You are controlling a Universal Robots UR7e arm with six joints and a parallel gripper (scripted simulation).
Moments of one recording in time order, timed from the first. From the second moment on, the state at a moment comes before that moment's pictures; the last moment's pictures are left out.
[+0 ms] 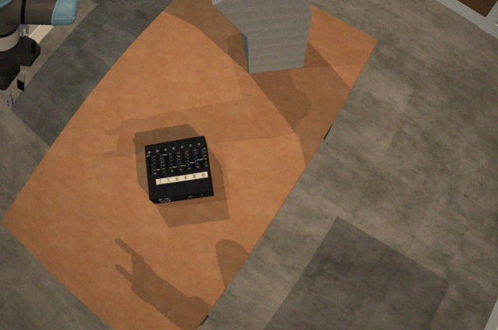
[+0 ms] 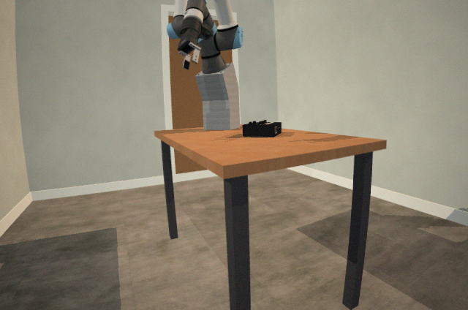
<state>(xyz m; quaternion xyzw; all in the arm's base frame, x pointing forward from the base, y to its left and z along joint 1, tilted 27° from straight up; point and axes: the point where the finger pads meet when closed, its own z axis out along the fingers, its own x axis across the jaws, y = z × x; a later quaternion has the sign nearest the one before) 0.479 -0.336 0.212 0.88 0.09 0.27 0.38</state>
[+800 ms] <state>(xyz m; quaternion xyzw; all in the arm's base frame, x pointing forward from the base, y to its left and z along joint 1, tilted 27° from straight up) 0.481 -0.333 0.208 0.88 0.09 0.27 0.38</state>
